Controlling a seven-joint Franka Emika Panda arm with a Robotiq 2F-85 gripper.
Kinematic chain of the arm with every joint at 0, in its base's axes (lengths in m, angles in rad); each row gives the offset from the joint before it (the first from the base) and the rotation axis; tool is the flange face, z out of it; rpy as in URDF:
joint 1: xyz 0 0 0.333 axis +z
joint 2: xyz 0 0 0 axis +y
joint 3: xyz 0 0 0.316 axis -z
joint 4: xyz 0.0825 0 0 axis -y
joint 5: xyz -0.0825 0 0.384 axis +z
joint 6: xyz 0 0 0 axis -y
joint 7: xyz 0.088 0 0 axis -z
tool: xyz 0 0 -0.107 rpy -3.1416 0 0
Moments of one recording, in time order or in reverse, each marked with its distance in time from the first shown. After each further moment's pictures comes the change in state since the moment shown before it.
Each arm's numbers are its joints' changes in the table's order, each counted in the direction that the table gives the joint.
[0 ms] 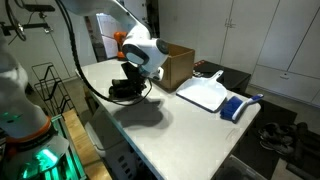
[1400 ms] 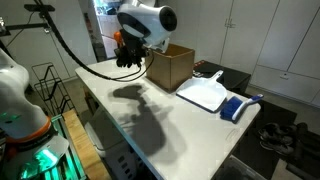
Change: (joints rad) arm -0.054 -0.185 0.084 0.124 0.320 -0.323 0.013
